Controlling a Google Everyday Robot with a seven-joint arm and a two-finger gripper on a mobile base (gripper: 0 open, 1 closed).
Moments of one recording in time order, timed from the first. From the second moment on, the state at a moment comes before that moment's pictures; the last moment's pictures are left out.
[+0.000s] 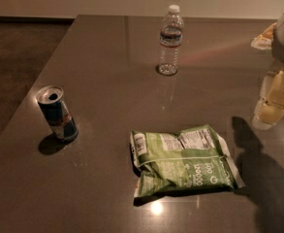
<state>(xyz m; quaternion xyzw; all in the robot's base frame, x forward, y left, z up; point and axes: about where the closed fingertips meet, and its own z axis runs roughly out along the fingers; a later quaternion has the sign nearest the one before) 0.438 -0.217 0.976 -0.60 0.78 -0.03 0.16</state>
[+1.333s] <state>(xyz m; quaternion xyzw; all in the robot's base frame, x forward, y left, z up) 0.528 -0.197 0.976 -0.53 0.82 -0.03 0.22</state>
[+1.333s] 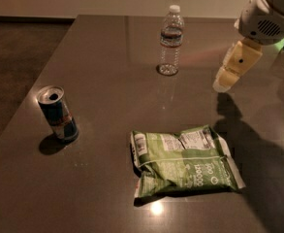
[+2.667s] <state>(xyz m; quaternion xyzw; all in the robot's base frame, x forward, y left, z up) 0.623 -0.138 0.973 -0.46 0.84 0.03 0.28</state>
